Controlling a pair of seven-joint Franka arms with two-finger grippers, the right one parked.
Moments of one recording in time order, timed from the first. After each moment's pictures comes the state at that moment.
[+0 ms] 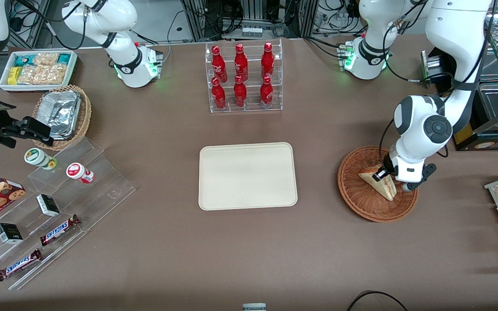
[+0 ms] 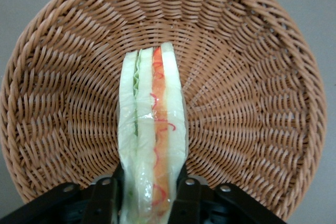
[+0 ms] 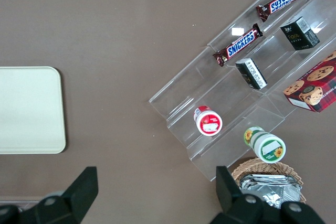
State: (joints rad) arm -0.03 0.25 -0.08 -2.24 0.01 2.52 -0.77
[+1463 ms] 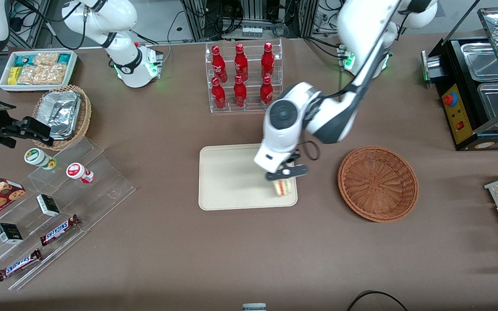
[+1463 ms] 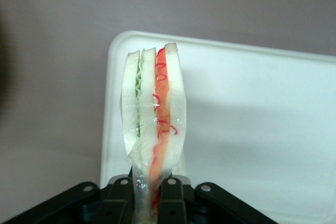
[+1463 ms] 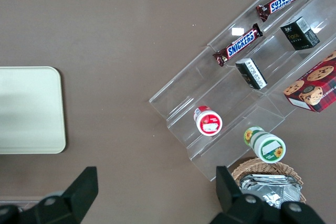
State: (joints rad) arm -0.64 0.58 -0.10 -1.55 0.06 2.09 -0.90
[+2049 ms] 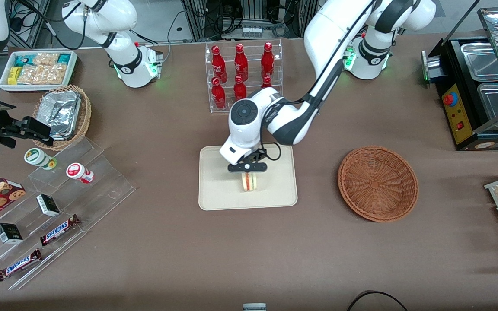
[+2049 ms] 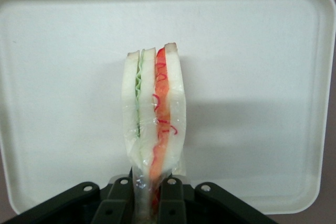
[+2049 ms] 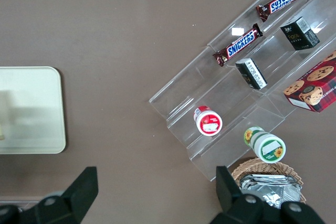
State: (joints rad) arm -0.77 0.73 -0.10 -1.45 0.07 2.19 -0.88
